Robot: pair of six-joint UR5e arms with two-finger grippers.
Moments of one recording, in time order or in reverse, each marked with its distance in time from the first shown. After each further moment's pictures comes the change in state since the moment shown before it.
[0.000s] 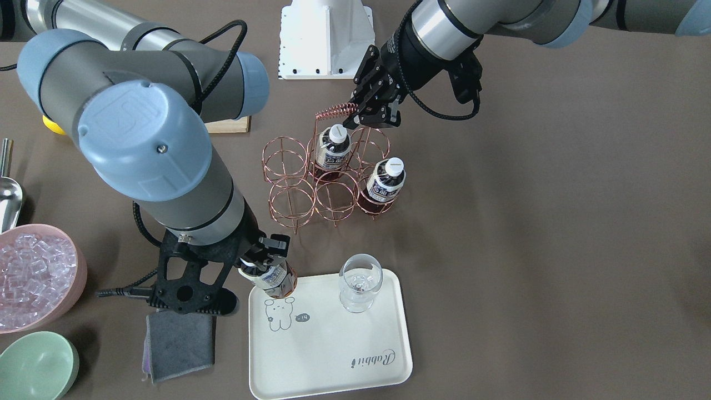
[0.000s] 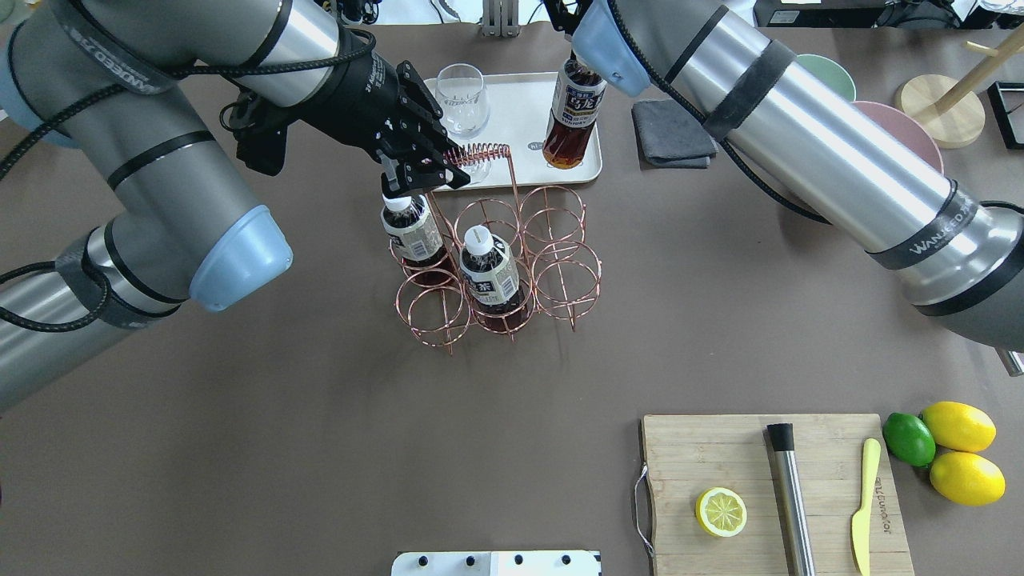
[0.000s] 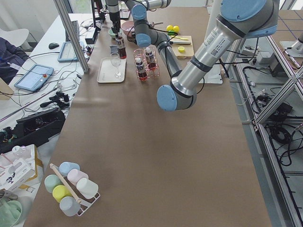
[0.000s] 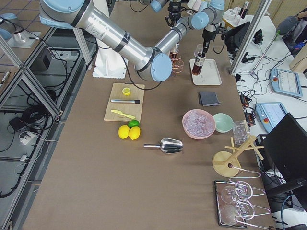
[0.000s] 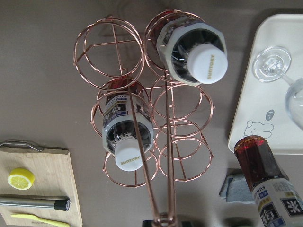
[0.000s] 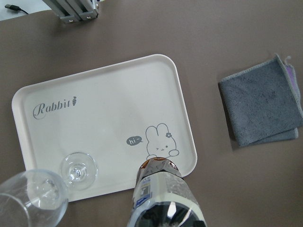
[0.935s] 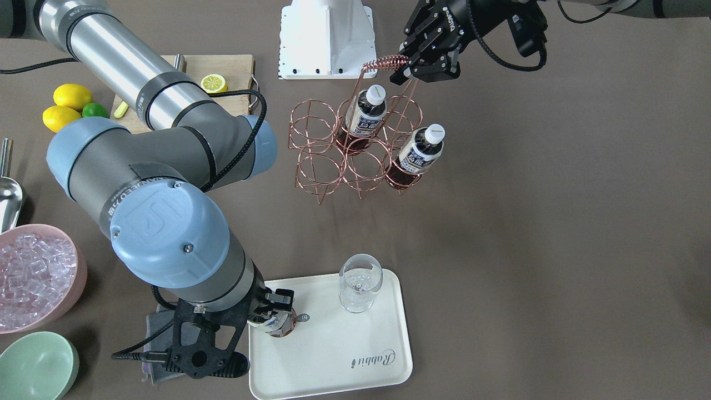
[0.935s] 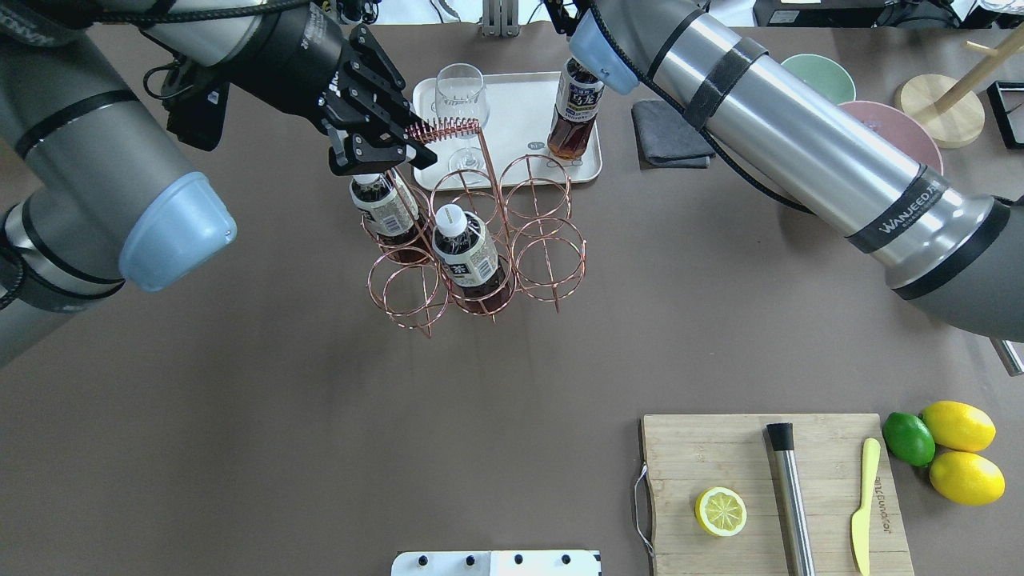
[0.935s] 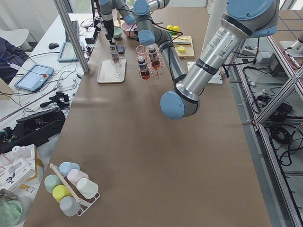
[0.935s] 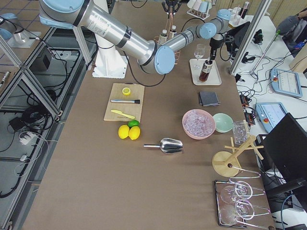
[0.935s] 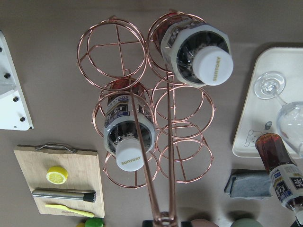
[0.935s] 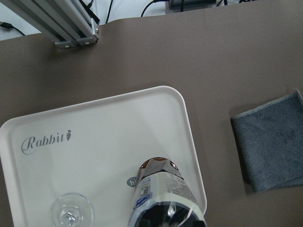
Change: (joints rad) left arm -0.110 0.132 -0.203 0.068 -0.143 0.009; right arm -0.002 0.084 -0.286 0.210 -0.035 -0.012
